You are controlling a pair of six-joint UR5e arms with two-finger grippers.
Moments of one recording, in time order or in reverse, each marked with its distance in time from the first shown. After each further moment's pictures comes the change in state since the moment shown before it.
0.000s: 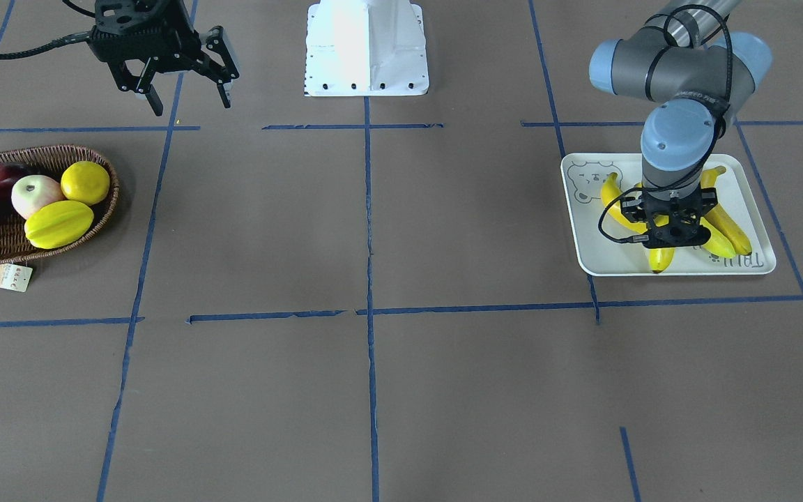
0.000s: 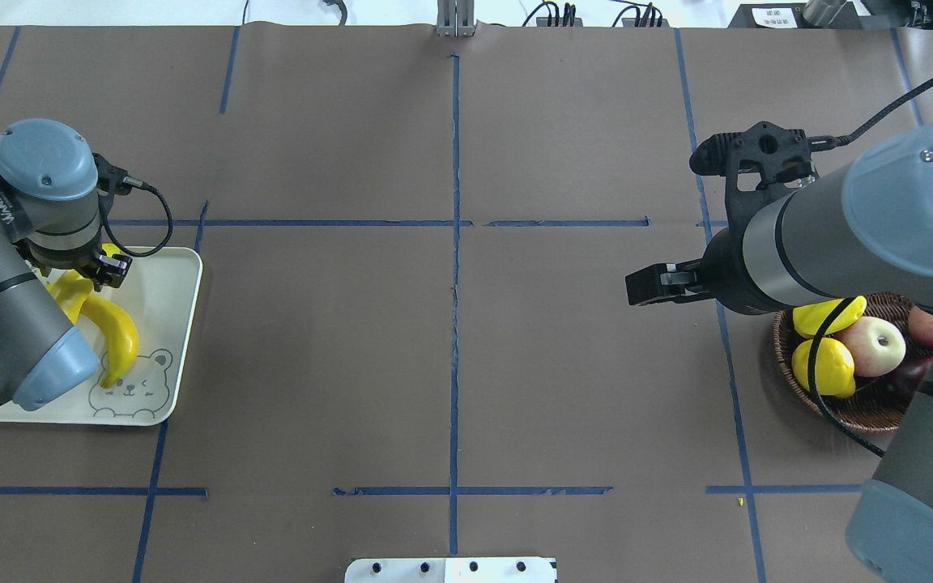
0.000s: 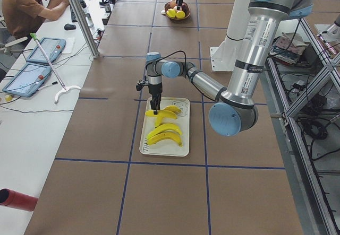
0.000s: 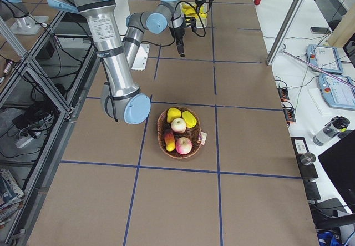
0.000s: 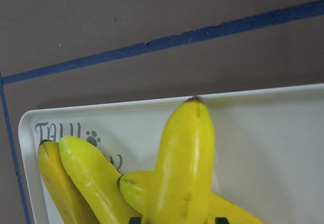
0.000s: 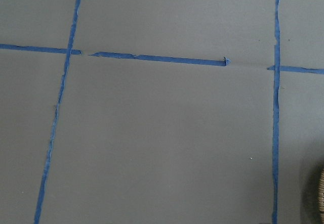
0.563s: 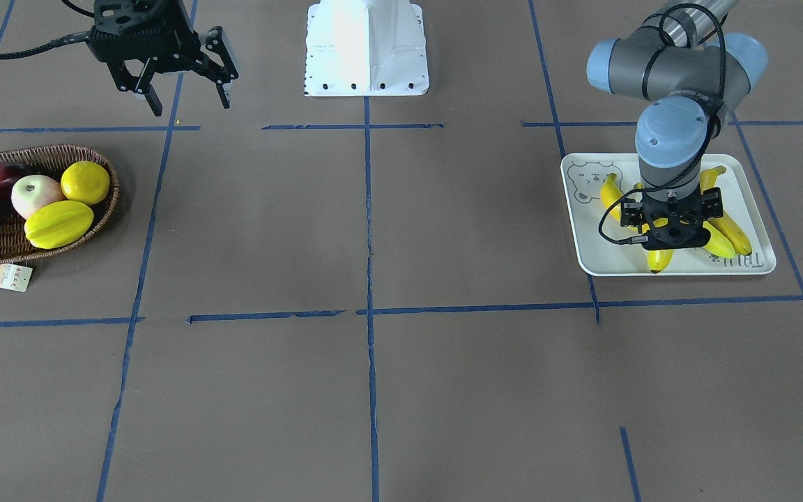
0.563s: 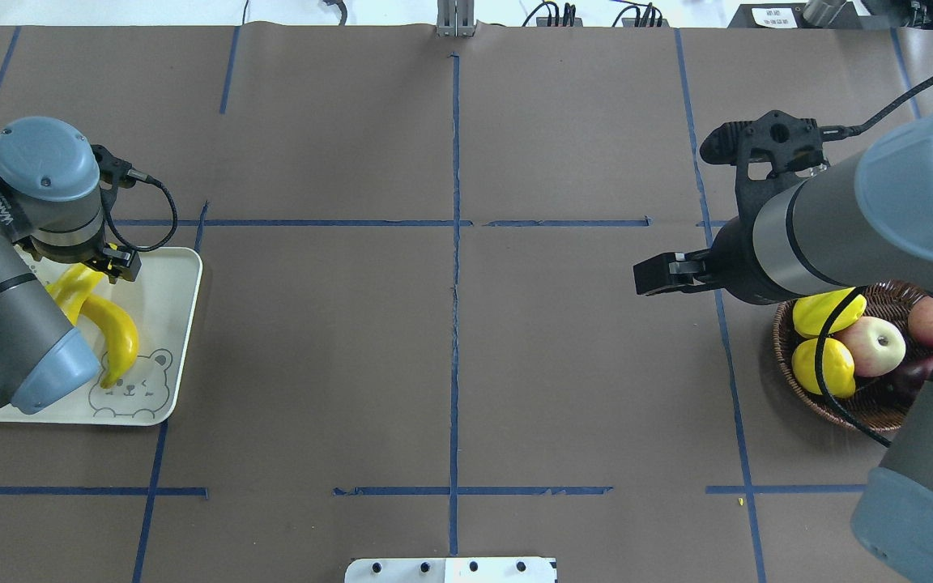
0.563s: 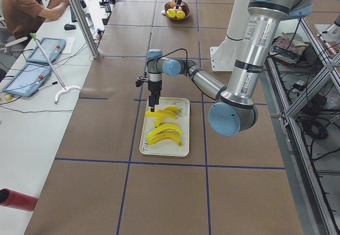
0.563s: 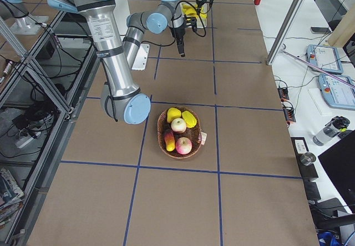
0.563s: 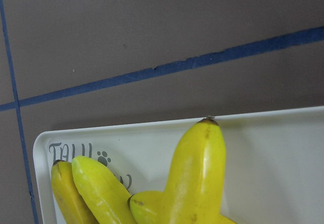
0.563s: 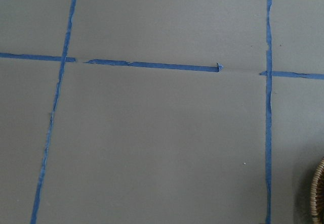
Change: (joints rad) left arm -0.002 -0.006 -0.048 -0.003 0.015 0.002; right arm 0.040 -0.010 0.000 -0.005 0.008 -0.024
